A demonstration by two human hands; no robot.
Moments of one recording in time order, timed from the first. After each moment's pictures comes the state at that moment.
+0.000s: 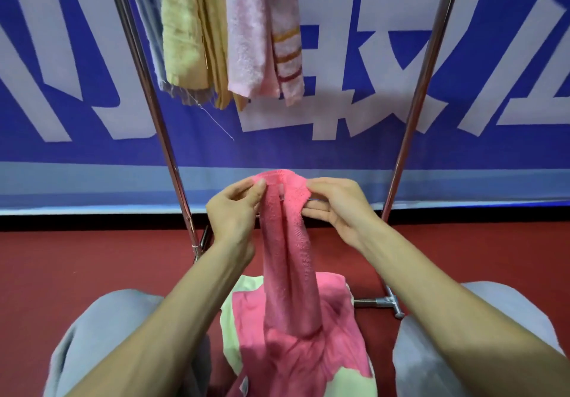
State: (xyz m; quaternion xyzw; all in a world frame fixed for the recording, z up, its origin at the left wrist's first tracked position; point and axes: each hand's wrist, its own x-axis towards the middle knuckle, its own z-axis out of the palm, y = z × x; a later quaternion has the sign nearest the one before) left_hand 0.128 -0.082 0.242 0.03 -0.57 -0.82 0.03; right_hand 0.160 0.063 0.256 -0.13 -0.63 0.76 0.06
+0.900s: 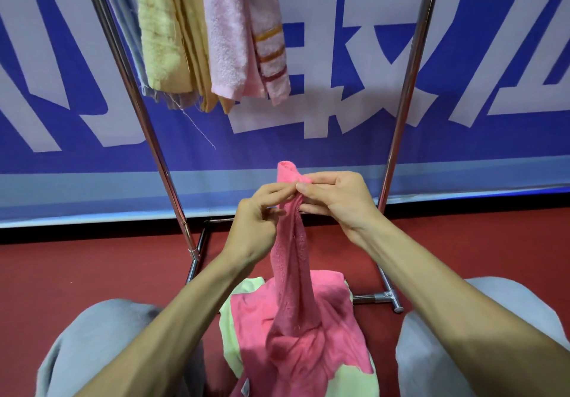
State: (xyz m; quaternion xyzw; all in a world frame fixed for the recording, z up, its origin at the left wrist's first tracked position) left_hand 0.150 -0.070 0.239 -0.27 -0.73 -0.63 0.00; right_hand 0.177 0.077 0.261 -0.06 -0.66 0.74 0.10
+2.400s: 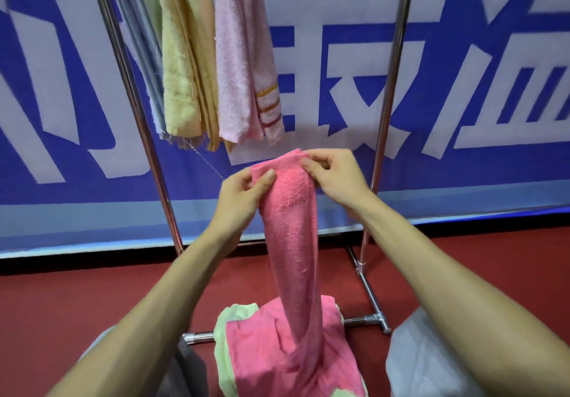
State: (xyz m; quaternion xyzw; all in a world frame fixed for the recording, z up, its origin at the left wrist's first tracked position) left_hand 0.130 -0.082 0.316 -0.26 -0.67 -0.69 0.02; right_hand 0.168 0.086 0.341 0.01 -0.81 0.51 0.28
